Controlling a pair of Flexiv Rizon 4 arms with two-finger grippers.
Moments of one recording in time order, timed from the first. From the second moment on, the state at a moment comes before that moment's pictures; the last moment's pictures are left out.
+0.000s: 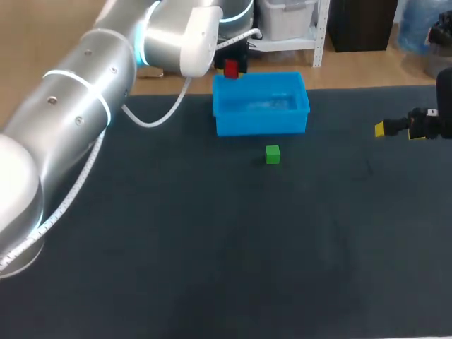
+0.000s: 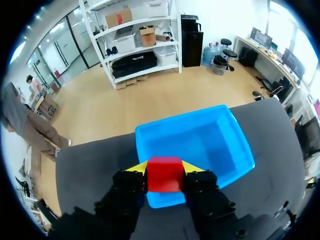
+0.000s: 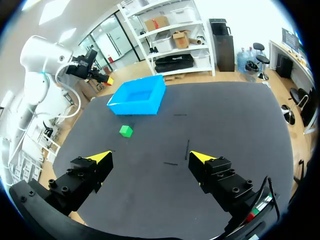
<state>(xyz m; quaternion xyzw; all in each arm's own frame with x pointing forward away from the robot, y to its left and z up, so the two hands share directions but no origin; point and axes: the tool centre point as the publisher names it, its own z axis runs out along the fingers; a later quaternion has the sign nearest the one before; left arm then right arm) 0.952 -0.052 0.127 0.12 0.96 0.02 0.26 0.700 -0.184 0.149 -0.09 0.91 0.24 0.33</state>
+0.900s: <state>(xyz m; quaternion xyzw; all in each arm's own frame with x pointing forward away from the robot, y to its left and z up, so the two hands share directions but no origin) 0.959 -0.058 0.112 0.13 0.95 0.03 0.28 0.700 -0.184 0.149 -0.09 0.91 0.24 0.33</state>
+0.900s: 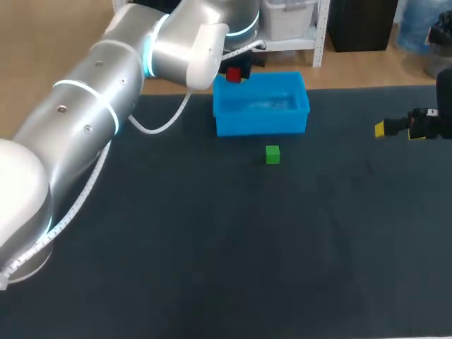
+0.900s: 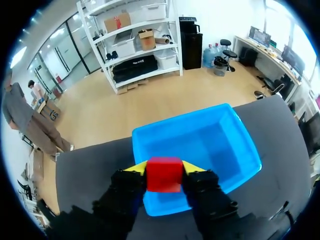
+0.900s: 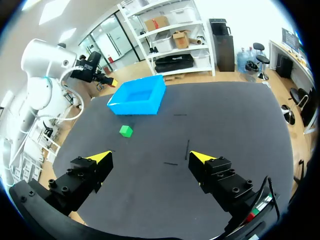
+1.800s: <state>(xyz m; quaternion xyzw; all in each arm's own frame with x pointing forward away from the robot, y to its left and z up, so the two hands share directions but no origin) 0.950 -0.065 0.122 0.14 0.95 0.01 0.27 0.700 -0.184 0.149 -0.09 0.91 0.24 0.33</state>
